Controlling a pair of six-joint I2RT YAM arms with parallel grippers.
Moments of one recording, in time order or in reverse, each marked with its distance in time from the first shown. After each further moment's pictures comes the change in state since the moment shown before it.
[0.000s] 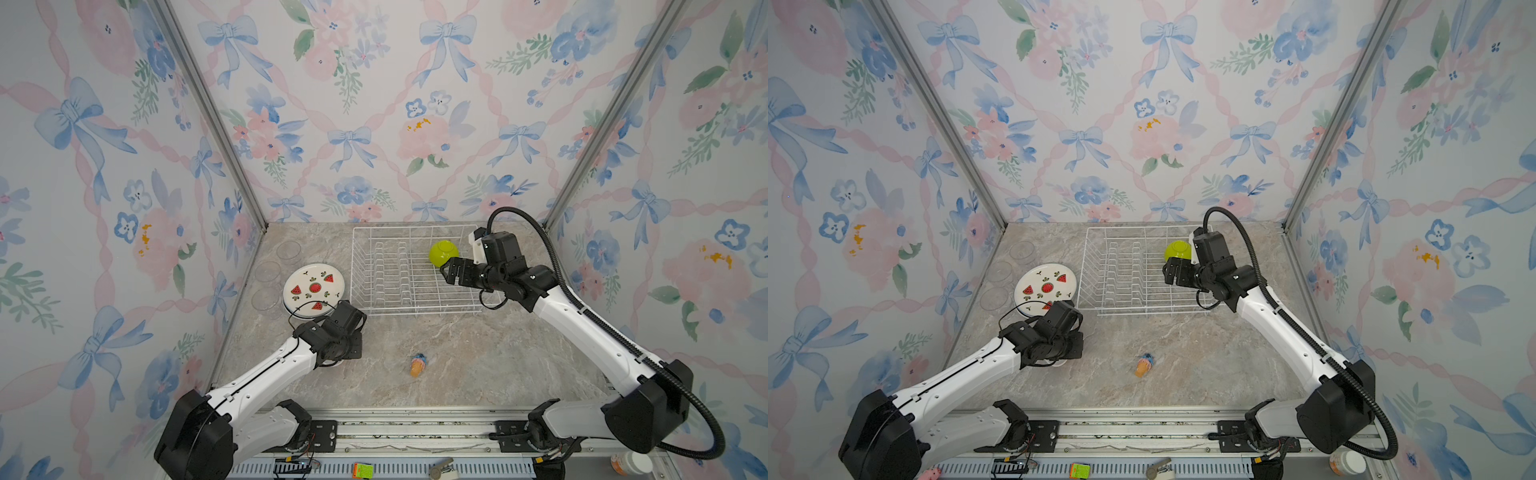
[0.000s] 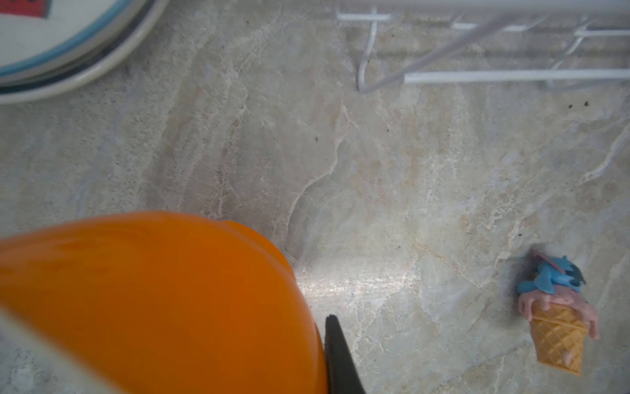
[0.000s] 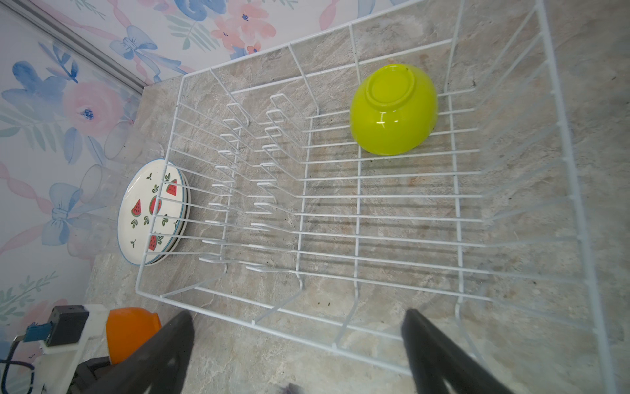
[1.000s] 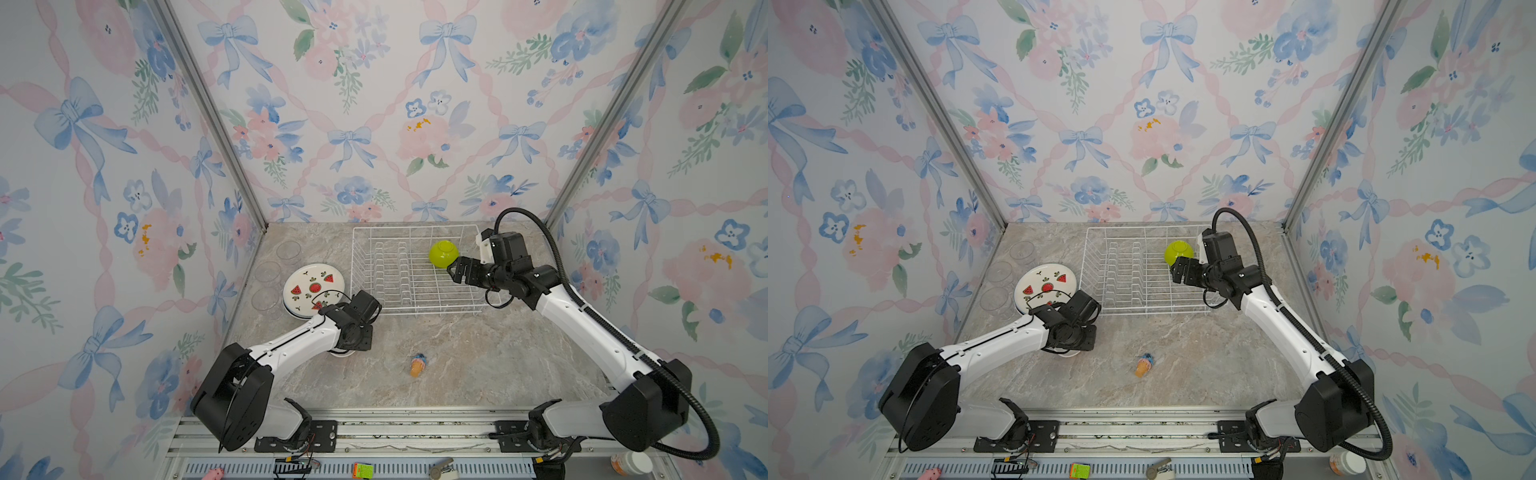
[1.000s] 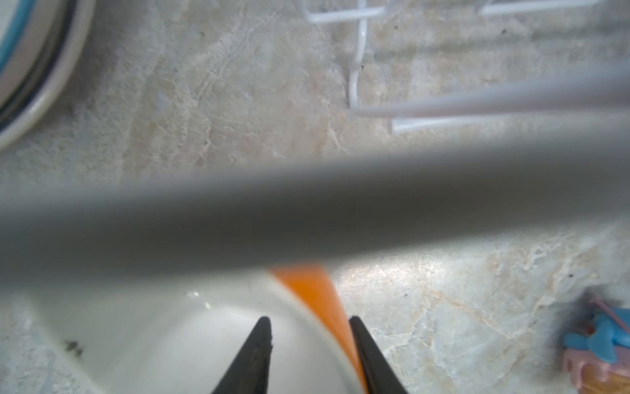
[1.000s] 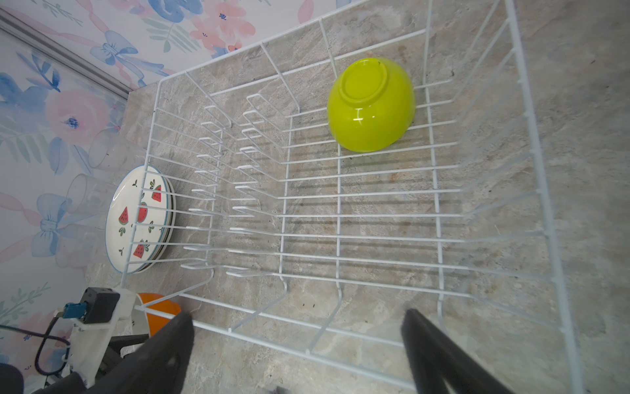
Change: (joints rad) left arm -0.020 0.269 0.133 0.025 -0.026 0.043; right arm -0.079 0.004 -0.036 0.013 -0.049 -0.015
